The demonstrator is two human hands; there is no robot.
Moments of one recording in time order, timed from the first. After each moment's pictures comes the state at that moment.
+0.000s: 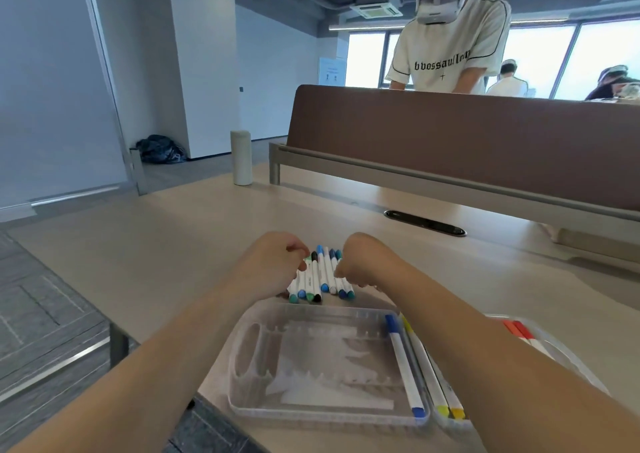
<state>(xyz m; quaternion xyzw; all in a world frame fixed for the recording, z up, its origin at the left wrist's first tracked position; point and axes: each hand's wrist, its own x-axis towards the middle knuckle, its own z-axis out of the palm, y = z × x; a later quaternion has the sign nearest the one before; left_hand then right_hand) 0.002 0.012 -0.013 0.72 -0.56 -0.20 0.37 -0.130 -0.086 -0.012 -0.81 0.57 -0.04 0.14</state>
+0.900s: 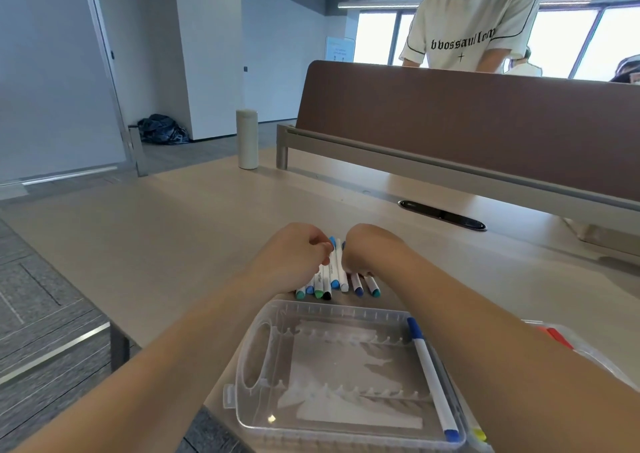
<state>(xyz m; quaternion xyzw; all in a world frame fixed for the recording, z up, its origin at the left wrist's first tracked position) 0.000 -0.009 -0.019 0.72 -0.57 -0.21 0.34 -0.096 -0.114 -0.022 -0.79 0.61 0.07 0.07</state>
